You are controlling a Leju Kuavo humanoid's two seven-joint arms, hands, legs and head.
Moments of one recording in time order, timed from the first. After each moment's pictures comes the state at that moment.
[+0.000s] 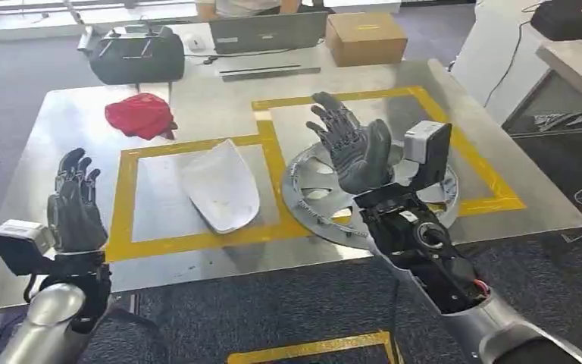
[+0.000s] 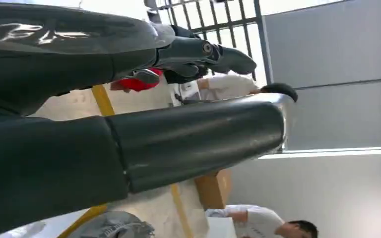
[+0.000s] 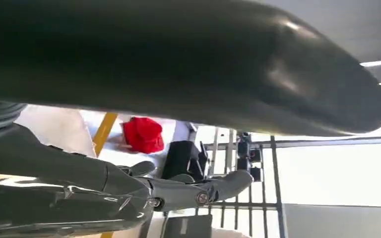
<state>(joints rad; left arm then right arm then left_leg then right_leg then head) -0.35 0.02 -0.45 -1.40 0.17 0.33 -0.42 -0.38 -0.09 0.43 -1.66 -0.28 -0.09 -0.14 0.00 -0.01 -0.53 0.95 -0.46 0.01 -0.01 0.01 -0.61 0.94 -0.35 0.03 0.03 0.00</state>
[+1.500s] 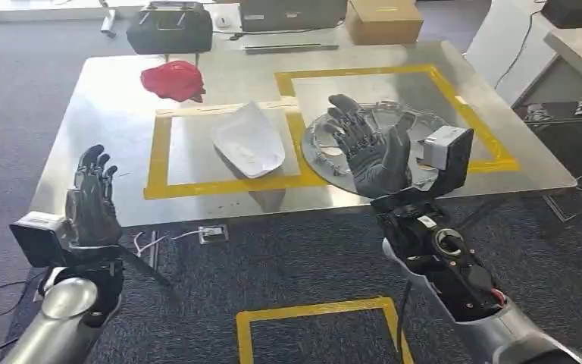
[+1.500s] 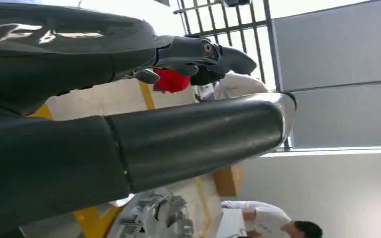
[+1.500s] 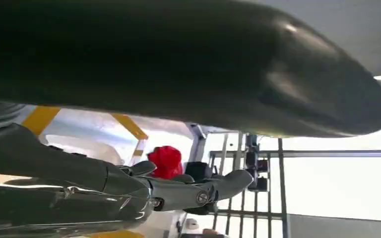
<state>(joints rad) -0.34 0.02 -0.45 -1.41 0.15 0.34 -0.39 -0.37 -0.10 0.42 -1.67 -0.27 -0.06 -0.13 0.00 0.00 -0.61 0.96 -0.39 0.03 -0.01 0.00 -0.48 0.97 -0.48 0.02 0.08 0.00</state>
